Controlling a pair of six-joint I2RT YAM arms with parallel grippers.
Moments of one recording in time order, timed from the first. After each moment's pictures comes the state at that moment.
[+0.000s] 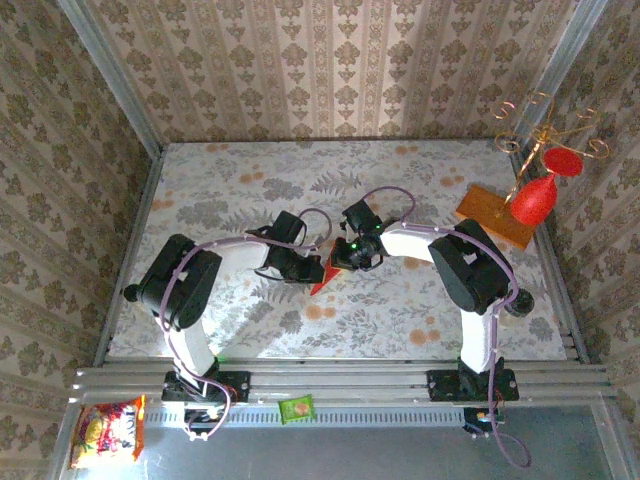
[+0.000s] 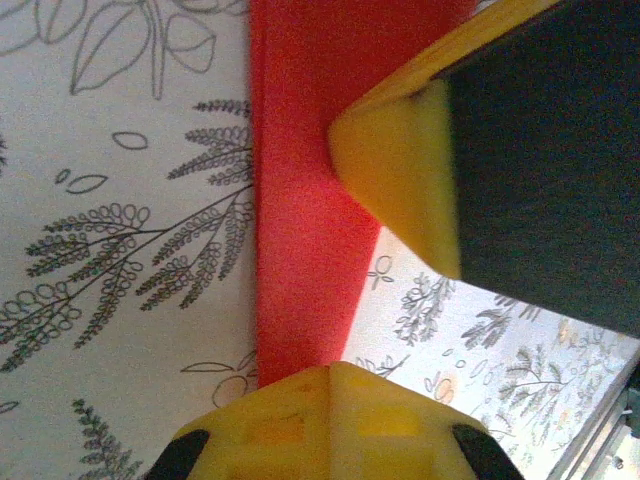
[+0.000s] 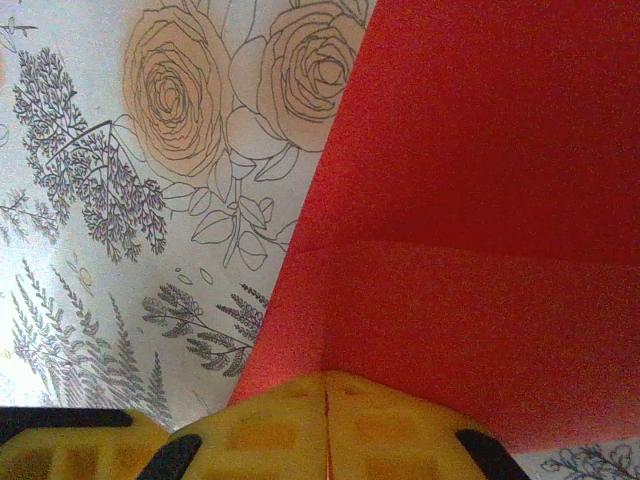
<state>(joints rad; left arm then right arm) -0.62 1.79 0.94 -0.32 0.58 -0.37 0.56 1.96 1.16 -0.31 -0.37 0.68</state>
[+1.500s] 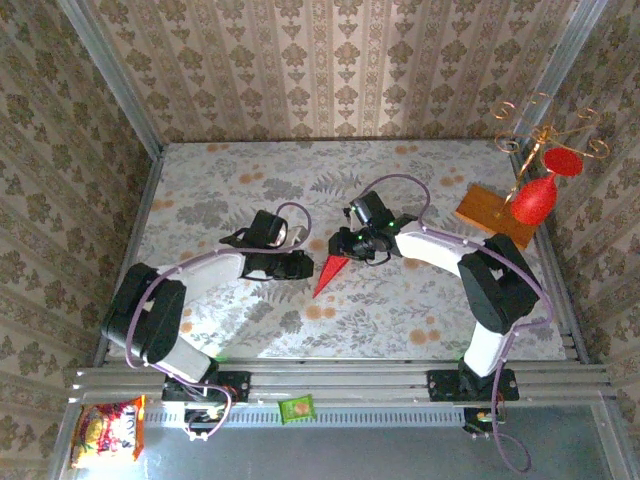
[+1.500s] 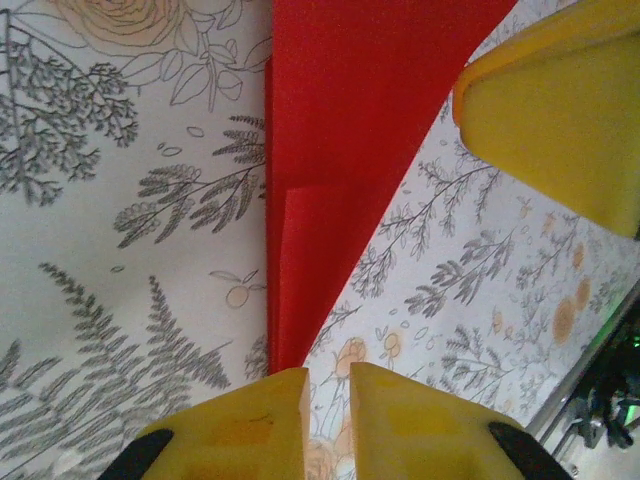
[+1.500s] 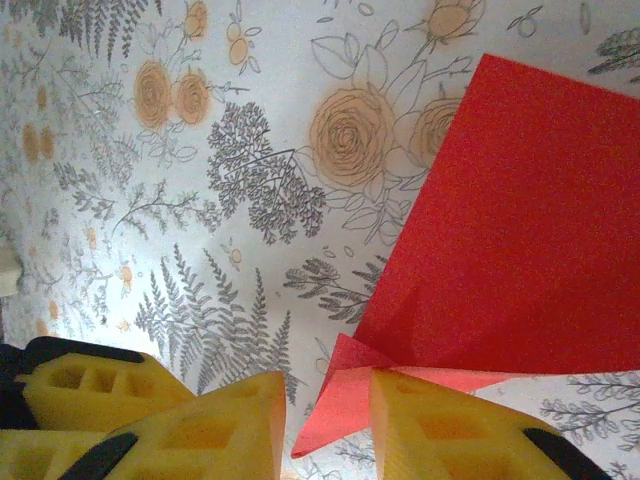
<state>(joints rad) -0.56 1.54 0.82 -0.29 0.56 -0.44 0.56 1.77 1.12 -0.30 -0.35 0.68</state>
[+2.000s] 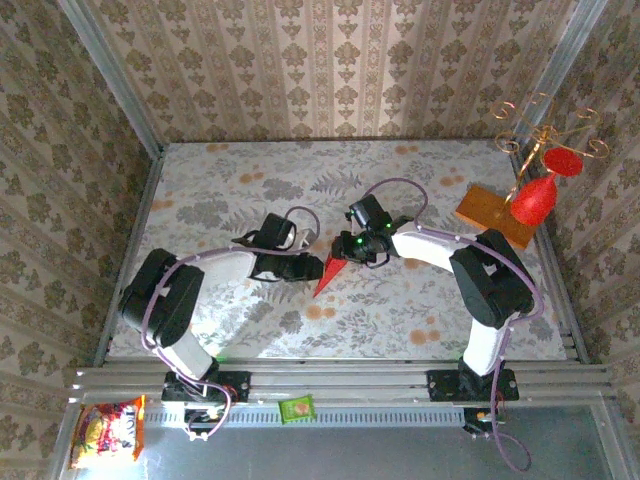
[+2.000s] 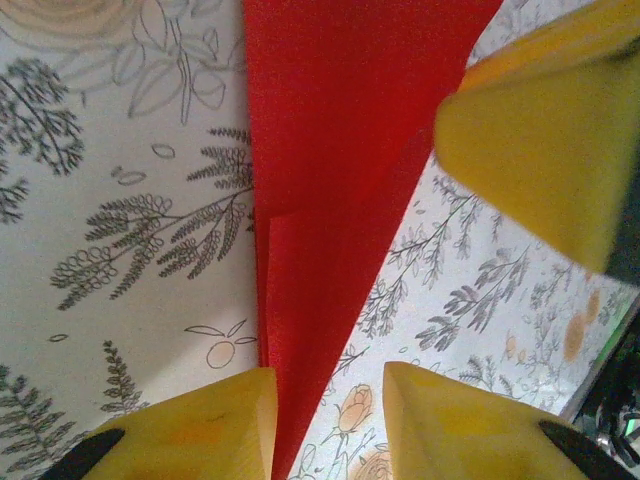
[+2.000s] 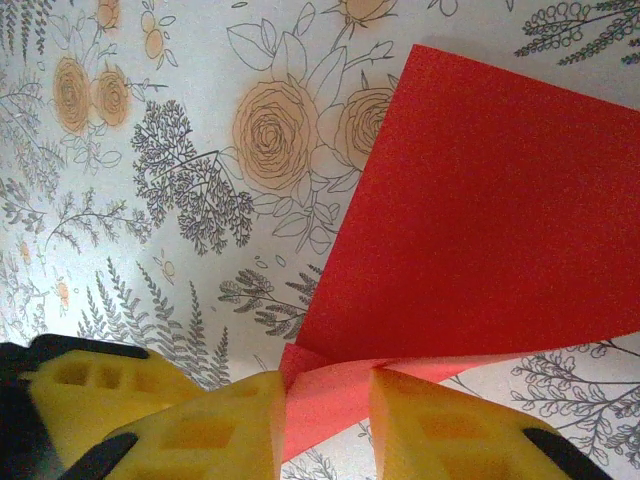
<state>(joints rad) -0.60 1.65 0.82 -0.19 0.58 -0.47 0.55 1.82 1.12 -0.31 -0.32 0.68</state>
